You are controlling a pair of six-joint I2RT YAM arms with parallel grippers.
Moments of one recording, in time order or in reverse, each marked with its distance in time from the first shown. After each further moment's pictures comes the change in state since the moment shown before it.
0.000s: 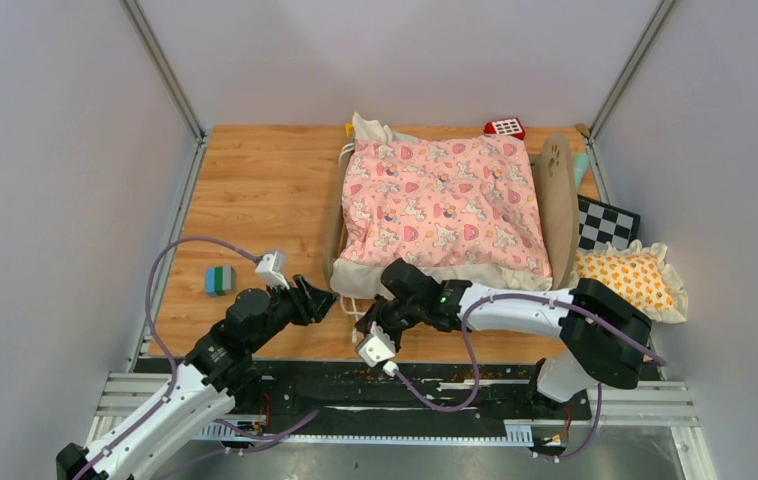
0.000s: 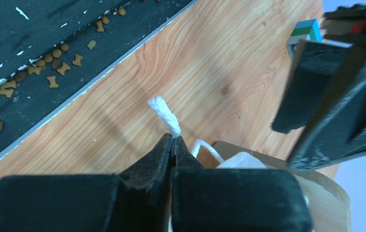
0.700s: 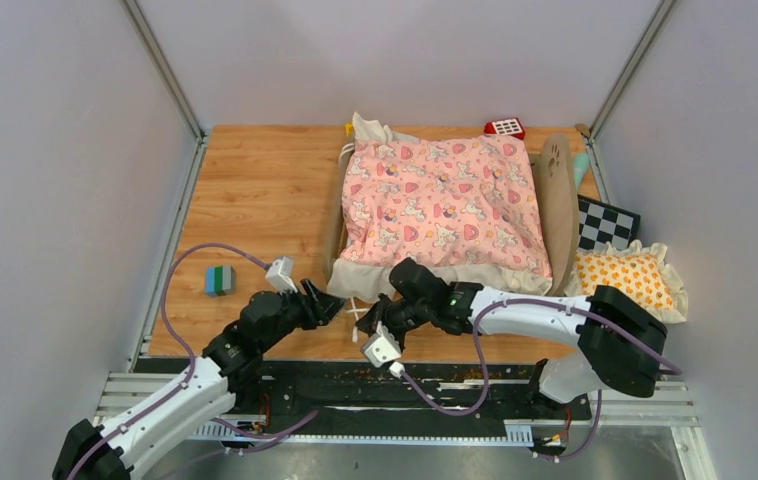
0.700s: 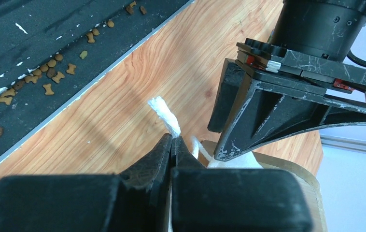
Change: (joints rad) left arm 0.000 0.158 -0.135 0.236 0.051 -0.132; right arm -0.002 -0.081 -0.043 0.052 -0.020 0.035
